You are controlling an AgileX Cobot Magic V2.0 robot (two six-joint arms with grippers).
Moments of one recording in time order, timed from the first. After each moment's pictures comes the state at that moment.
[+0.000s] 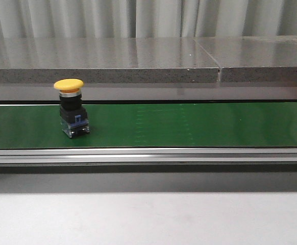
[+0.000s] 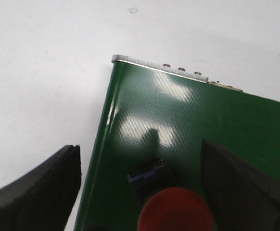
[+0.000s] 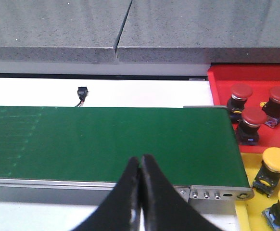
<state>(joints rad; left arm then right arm) 0.19 1.61 -1.25 -0.12 0.84 0.04 -0.08 0.32 -0.53 0.18 0.61 -0.12</state>
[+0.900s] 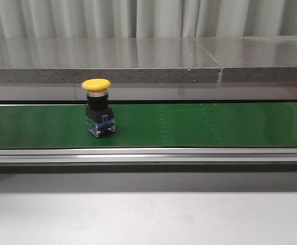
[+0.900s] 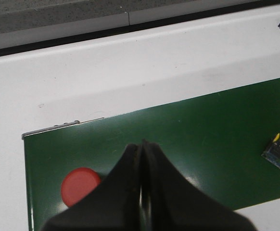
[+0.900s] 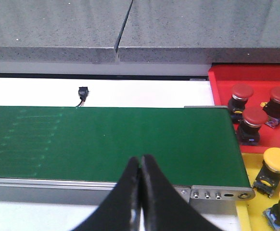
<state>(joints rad) -0.18 1.23 -1.18 -0.01 0.81 0.10 -0.08 0.32 -0.53 0.18 0.61 -0.12</state>
